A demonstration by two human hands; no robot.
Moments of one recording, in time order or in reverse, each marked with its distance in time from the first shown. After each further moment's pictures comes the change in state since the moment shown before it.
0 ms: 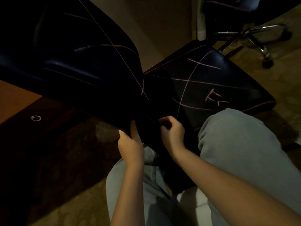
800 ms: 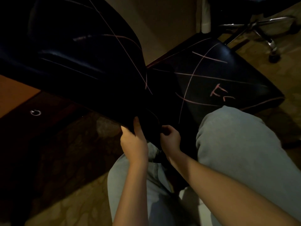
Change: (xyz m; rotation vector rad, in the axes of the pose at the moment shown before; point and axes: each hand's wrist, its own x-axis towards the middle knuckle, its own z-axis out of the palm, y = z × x) left_hand -0.001 -0.002 0.002 -0.020 -0.008 0.003; right_hand -0.004 0.058 0.031 0.037 0.018 0.253
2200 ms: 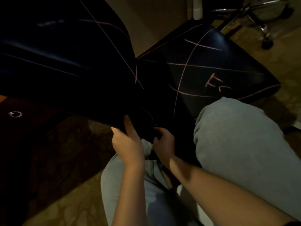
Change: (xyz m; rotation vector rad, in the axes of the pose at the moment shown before) left_hand -0.003 0.000 0.004 -0.033 0.055 0.018; right_hand -0.010 0.026 0.001 -0.249 -0.028 -0.078
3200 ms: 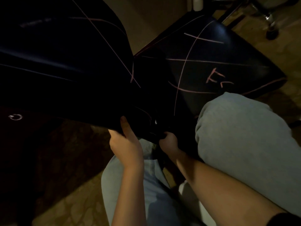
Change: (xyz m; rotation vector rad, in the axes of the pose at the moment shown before) left_hand 0.000 0.003 0.001 -0.014 0.011 0.007; right_hand 0.032 0.033 -0.002 -0.195 -0.216 0.231
